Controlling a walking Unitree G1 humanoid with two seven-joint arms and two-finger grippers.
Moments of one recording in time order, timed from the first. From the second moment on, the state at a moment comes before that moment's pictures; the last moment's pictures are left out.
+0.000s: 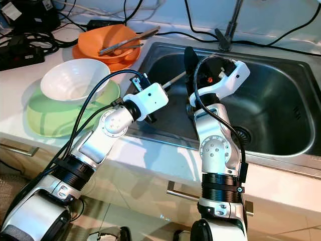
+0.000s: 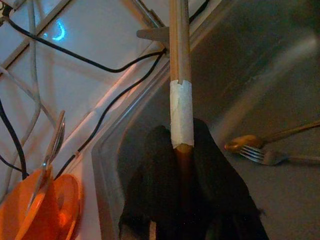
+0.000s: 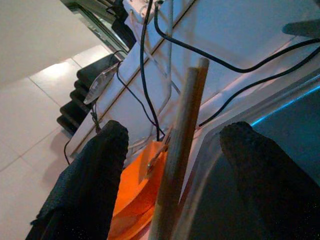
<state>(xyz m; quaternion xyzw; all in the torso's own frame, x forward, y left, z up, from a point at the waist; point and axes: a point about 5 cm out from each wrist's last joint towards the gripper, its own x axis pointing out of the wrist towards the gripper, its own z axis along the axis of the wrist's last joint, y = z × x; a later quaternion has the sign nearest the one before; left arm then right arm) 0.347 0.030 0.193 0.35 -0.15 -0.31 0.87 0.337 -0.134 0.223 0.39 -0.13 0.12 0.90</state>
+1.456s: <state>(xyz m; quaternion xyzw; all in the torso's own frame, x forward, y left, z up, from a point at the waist) 0.348 0.032 0.190 0.38 -0.14 -0.30 0.86 0.338 -0.141 0.226 0.45 -0.13 0.11 0.88</state>
